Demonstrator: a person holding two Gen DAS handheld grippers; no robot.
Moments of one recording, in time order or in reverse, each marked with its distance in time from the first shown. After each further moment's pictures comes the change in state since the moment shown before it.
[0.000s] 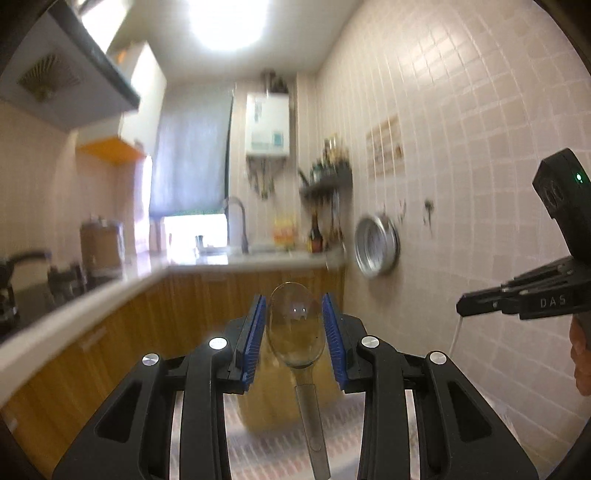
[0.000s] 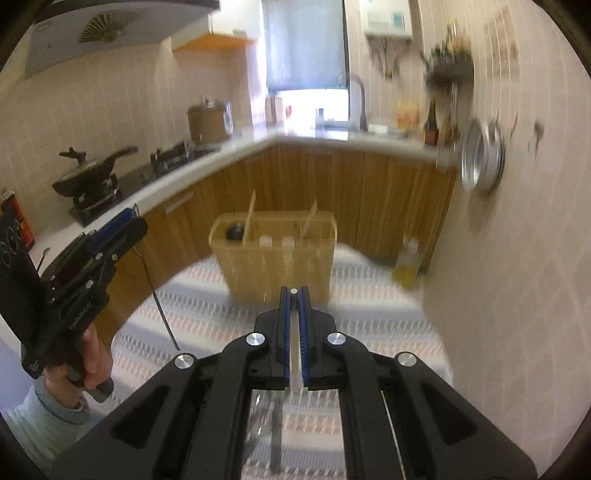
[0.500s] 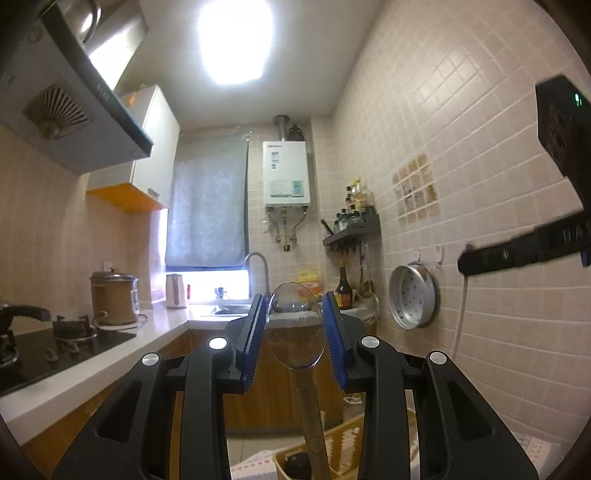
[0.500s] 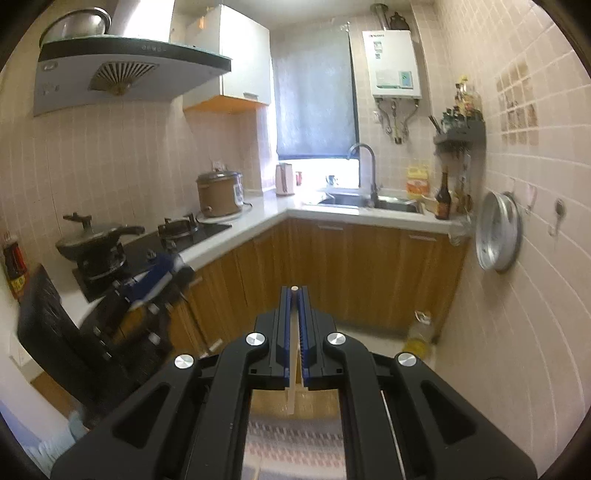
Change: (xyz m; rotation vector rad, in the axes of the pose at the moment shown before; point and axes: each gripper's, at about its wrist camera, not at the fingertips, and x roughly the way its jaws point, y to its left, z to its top) left arm 0.087 0.035 0.042 0.041 -0.180 0.086; right arm 0.038 0.019 0.111 0.001 -0.230 0.033
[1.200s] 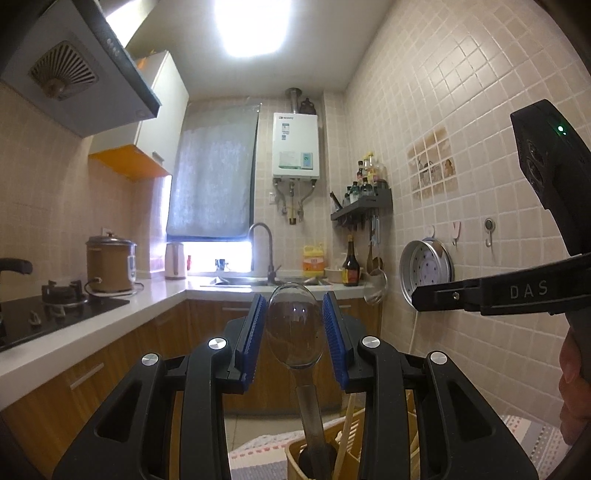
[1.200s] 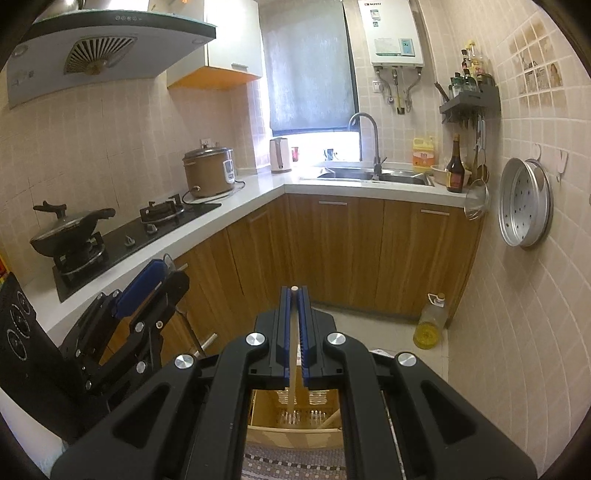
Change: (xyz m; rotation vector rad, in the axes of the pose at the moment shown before) left arm 0.040 0.029 -0.059 -0.060 0.088 0.003; right arm 0.112 0.004 -0.040 0.034 0.111 -0.005
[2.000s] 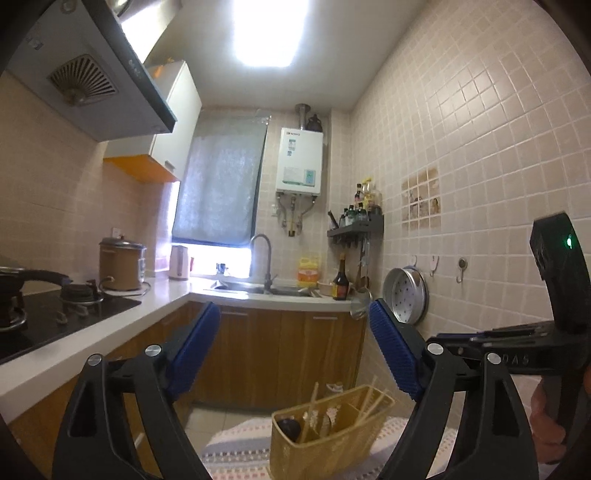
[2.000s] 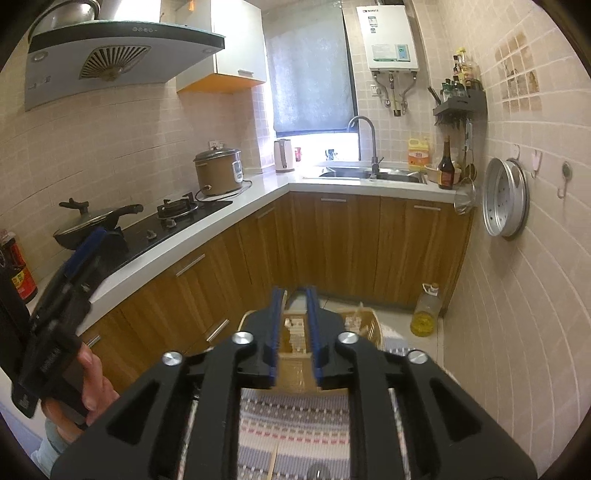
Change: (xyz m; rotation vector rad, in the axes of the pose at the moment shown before) left arm -0.121 -0.006 0.069 -0.069 -0.005 -0.008; right arm -0.117 0.010 -0.030 0.016 0.012 0.004
